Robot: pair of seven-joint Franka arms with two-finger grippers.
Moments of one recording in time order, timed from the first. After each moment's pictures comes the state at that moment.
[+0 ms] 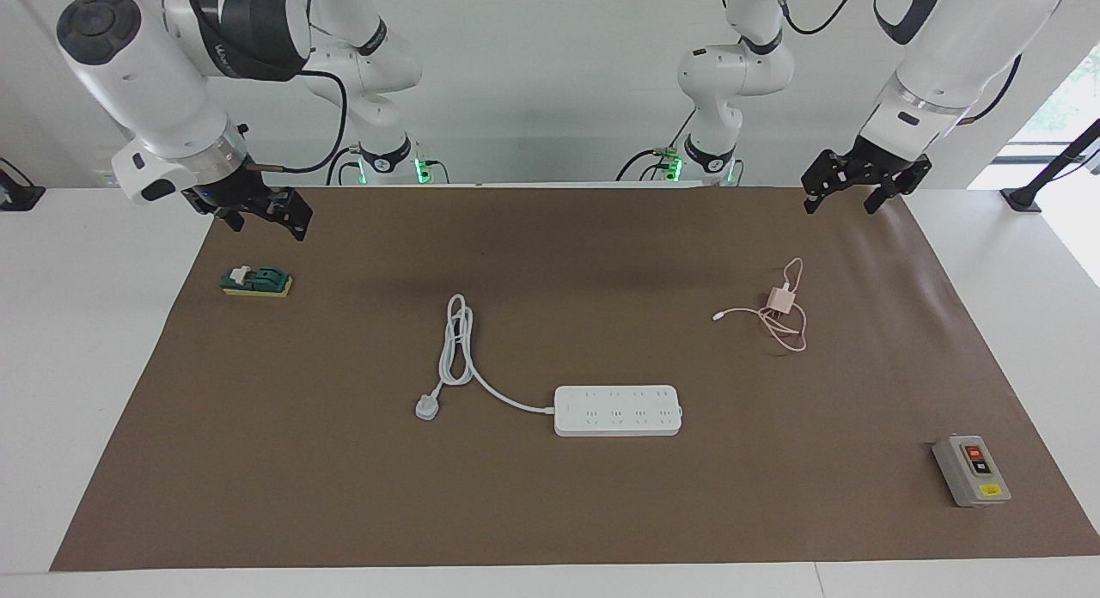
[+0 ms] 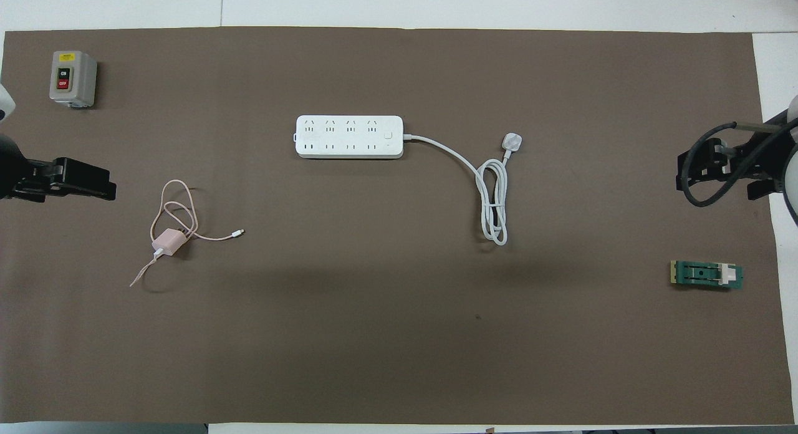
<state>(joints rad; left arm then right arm) -0.01 -0.05 -0.08 -1.63 -0.06 1.55 -0.02 0.17 0.08 -0.19 -1.54 0.00 1.46 0.14</state>
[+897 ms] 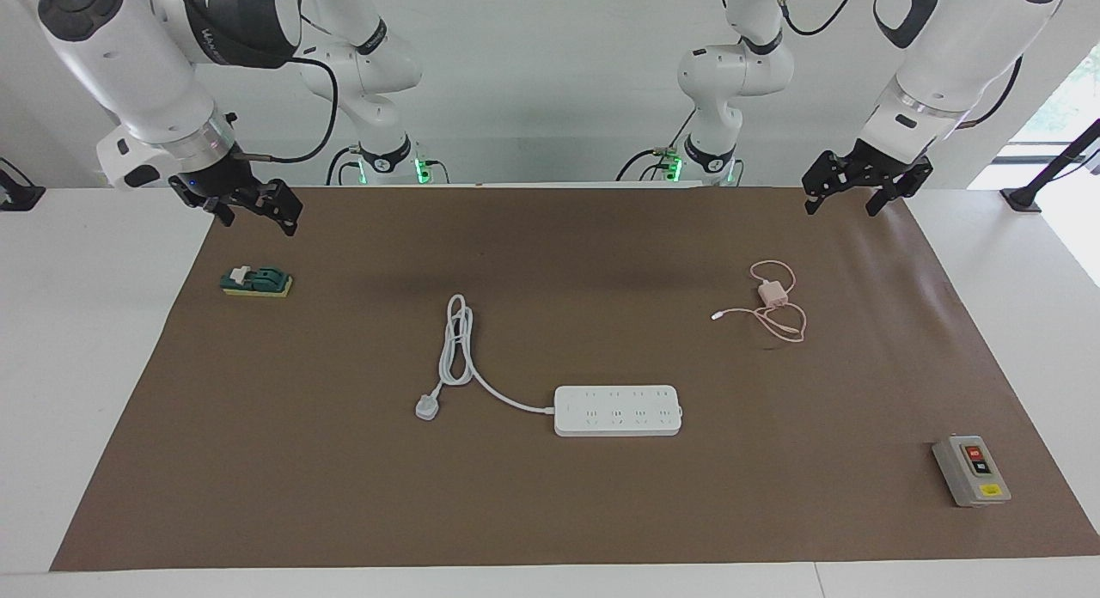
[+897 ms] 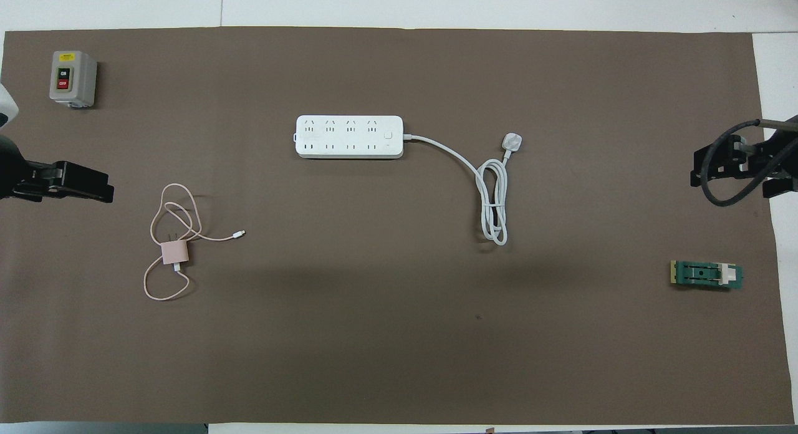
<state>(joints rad) -0.01 -0.04 -0.08 -1.64 -0.03 1.55 0.02 0.14 0.07 -0.19 -1.55 0.00 1.48 0.14</state>
